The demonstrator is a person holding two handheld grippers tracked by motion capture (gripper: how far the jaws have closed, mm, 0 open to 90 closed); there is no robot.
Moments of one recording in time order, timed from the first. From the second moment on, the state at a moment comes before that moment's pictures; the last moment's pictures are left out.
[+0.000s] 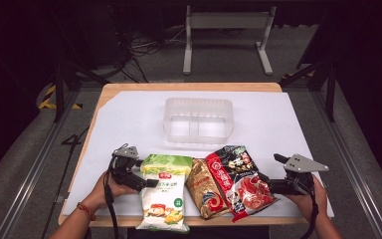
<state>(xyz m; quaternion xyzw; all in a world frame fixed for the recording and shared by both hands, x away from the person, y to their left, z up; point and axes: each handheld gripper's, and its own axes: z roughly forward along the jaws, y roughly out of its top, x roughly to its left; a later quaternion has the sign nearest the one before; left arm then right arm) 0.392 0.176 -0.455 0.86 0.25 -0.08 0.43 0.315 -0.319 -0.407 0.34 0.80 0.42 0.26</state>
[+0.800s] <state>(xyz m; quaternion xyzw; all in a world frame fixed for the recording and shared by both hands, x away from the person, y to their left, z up) 0.362 0.171 -0.426 0.84 0.20 -0.04 0.50 0.313 -0.320 -0.407 0.34 0.80 0.42 0.26</state>
